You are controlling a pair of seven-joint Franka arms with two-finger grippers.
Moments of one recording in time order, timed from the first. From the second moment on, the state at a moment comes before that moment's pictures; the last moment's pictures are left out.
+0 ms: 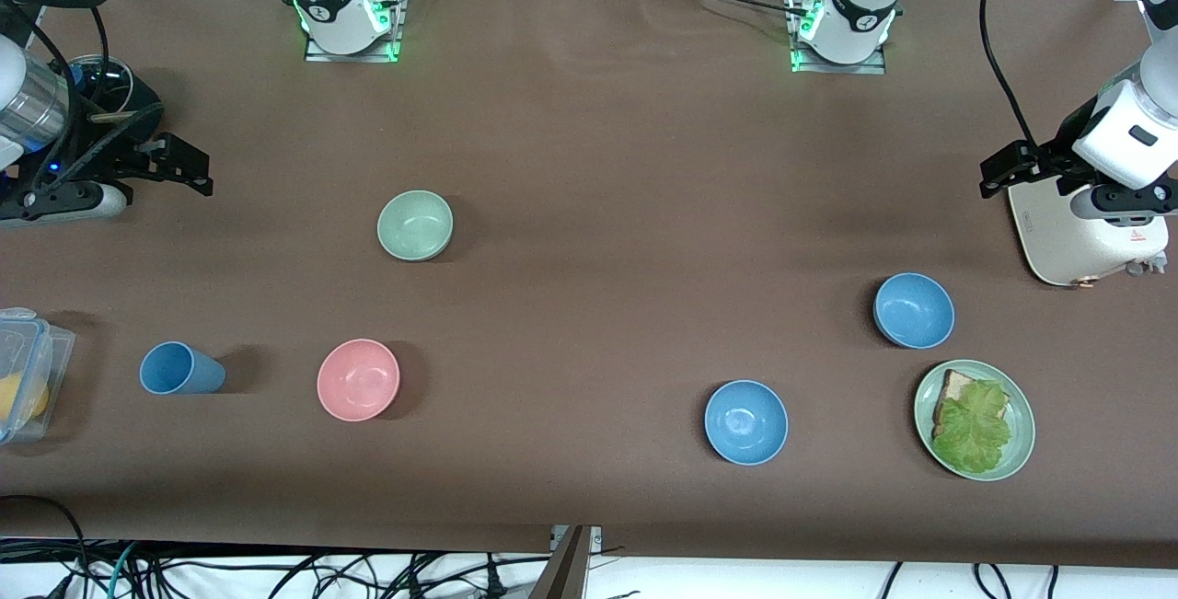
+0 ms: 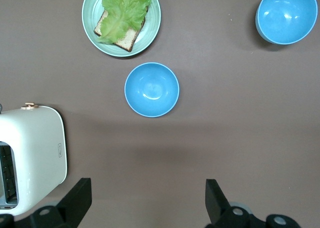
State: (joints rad) left arm -0.01 -0.02 0.01 -1.76 0.03 1.70 -0.07; right arm 0.09 0.09 -0.02 -1.57 0.00 1.64 -0.07
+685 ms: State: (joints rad) left arm -0.01 -0.02 0.01 -1.76 0.03 1.70 -0.07; right arm 0.09 0.09 -0.02 -1.57 0.00 1.64 -0.07
